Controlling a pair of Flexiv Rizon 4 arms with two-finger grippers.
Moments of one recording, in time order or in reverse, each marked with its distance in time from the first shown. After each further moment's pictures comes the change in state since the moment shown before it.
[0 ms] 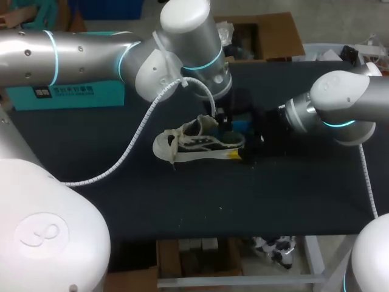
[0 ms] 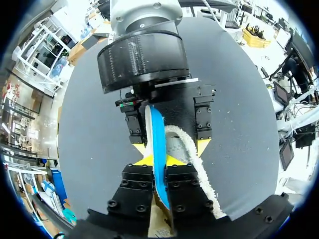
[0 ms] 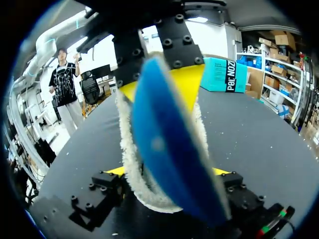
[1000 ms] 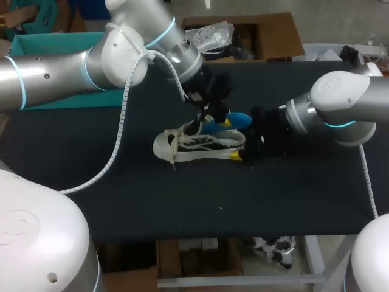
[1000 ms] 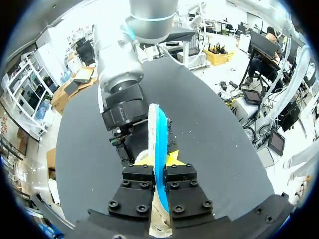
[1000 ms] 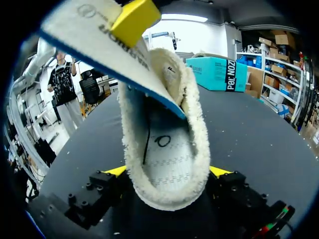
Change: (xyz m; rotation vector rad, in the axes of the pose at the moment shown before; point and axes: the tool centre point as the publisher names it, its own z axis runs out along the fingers) left arm 0.021 -0.017 -0.060 0.368 0.177 0.202; right arm 0.000 -0.002 -0.003 0.004 -0.007 0.006
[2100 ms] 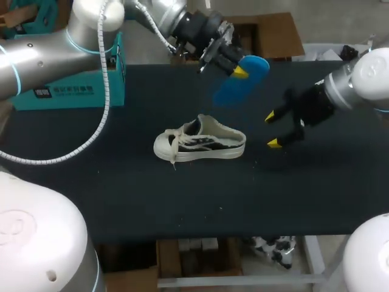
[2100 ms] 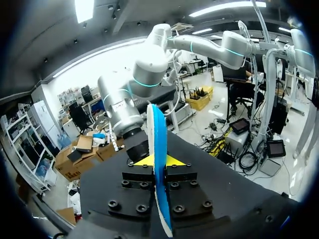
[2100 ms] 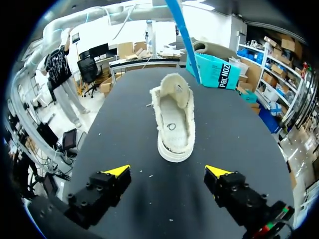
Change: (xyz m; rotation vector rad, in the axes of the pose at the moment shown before) left arm -0.022 -0.122 -0.122 0.505 0.044 0.225; right arm 0.024 0.012 -0.132 0.213 -0.068 -0.081
